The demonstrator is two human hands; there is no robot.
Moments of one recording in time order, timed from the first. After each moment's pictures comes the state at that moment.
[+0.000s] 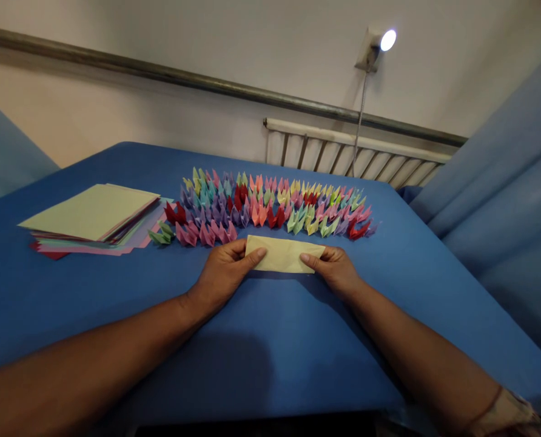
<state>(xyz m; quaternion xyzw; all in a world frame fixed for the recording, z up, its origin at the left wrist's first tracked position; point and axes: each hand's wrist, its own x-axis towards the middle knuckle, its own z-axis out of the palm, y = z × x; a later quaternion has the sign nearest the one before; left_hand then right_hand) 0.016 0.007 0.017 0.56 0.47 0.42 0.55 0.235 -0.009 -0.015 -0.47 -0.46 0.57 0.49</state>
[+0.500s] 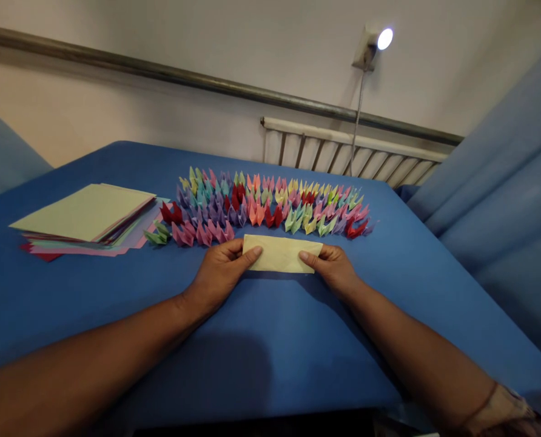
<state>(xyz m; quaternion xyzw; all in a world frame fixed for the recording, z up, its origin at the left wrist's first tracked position) 0.015 0.008 0.016 0.56 0.47 0.42 0.54 0.237 -0.009 -0.018 -0.46 -0.47 0.56 0.50</state>
